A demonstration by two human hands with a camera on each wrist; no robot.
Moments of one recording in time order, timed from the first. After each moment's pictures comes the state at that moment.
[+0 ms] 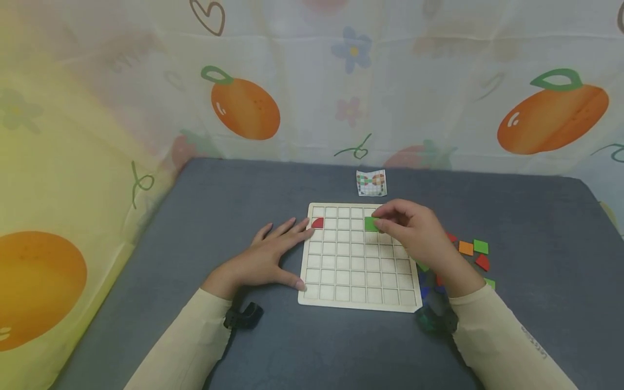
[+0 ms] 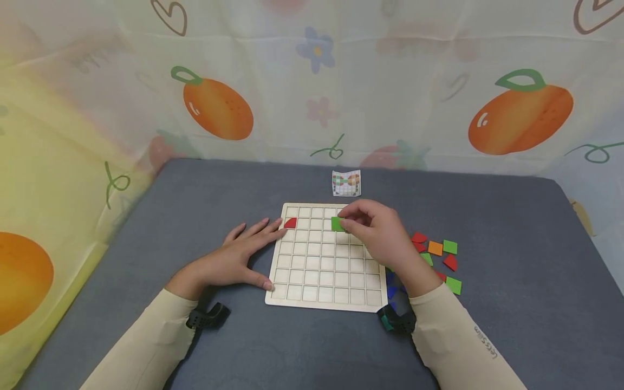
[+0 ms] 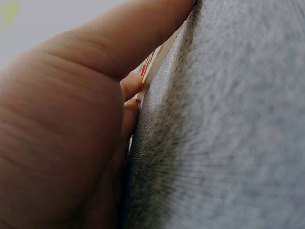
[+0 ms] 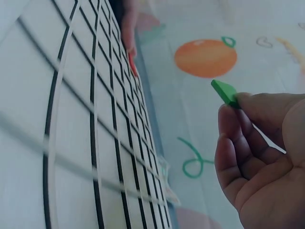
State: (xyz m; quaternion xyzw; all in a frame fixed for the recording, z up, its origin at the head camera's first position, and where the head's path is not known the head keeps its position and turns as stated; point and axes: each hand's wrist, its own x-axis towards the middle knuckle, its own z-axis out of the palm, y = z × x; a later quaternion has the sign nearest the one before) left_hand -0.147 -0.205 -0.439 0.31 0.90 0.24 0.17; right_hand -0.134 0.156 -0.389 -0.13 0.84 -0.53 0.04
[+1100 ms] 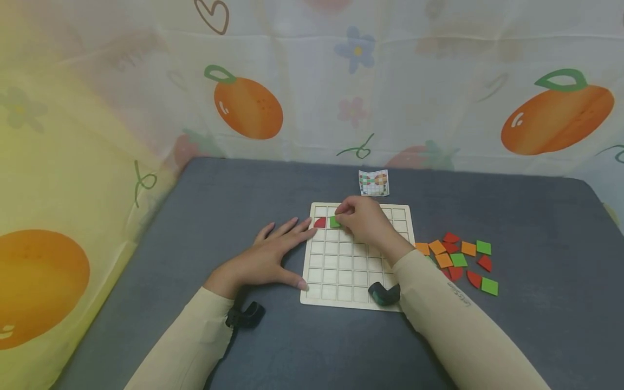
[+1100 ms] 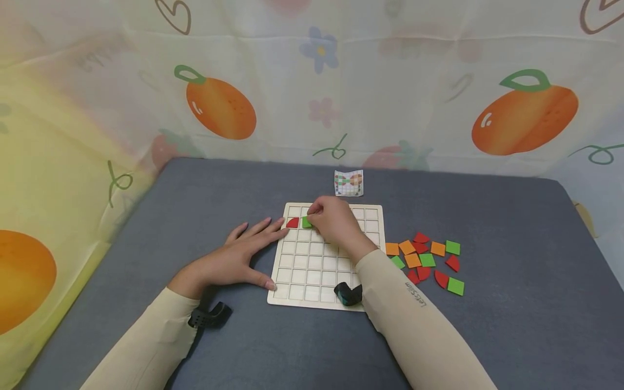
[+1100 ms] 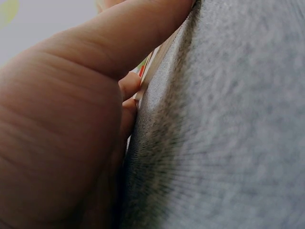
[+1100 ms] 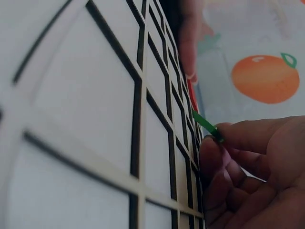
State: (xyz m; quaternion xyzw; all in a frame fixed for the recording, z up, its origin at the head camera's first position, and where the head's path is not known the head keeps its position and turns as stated) left_hand -0.147 -0.206 -0.440 0.31 0.90 0.24 0.18; right_hand -0.191 0.072 -0.413 -0.07 0.88 -0.45 0.14
